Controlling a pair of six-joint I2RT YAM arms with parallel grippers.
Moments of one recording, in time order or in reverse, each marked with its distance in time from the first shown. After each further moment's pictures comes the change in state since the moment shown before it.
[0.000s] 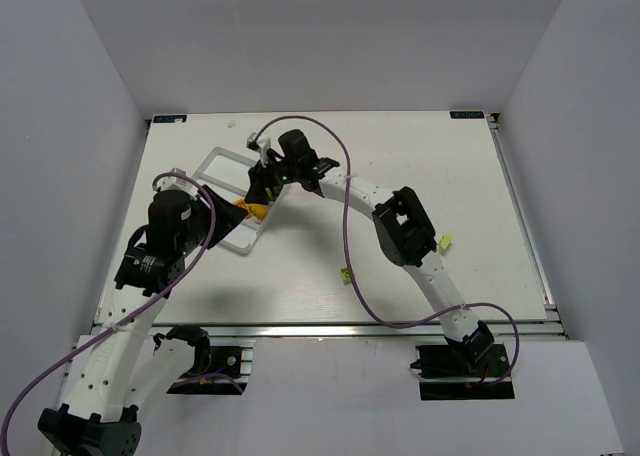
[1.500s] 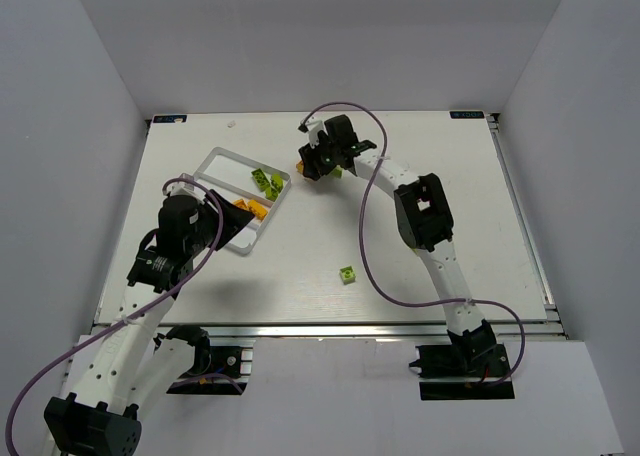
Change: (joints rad) left arm 0.001 0.010 -0.135 0.166 0.042 -0.021; right arm -0.227 0.038 0.021 -0.181 0.296 -0.193
